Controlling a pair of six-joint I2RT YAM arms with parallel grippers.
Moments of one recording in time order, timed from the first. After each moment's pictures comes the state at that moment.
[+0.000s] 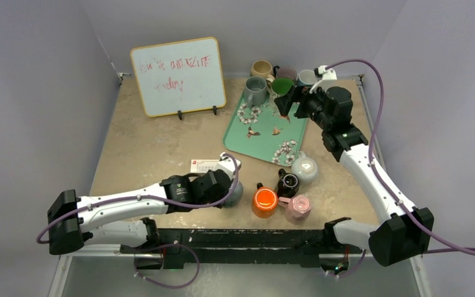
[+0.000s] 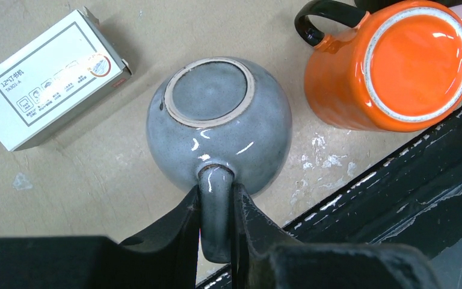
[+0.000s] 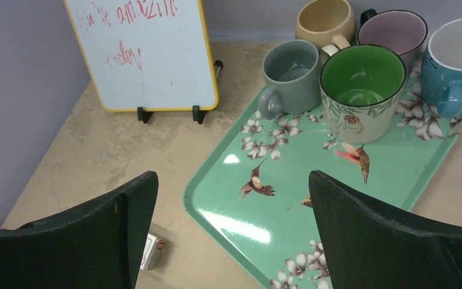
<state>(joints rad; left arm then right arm) -1.19 1.11 0.77 -0.54 -0.36 -0.48 0.28 1.21 1.09 -0.08 -0.18 0.34</state>
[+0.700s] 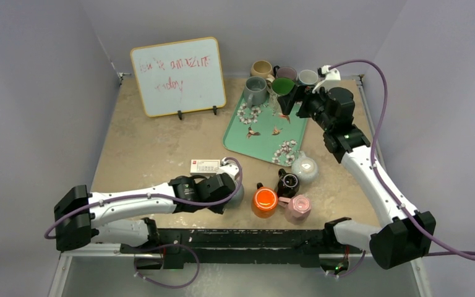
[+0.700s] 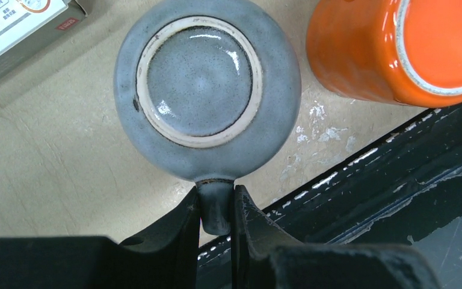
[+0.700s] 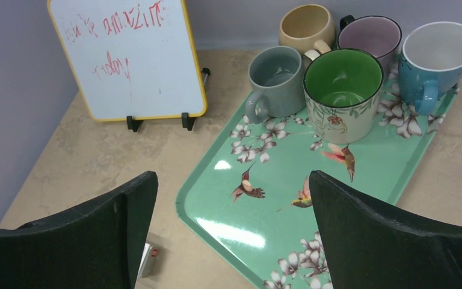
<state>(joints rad) -1.19 1.19 0.78 -0.60 -0.27 -0.60 0.28 1.19 1.09 -0.09 -0.13 0.34</state>
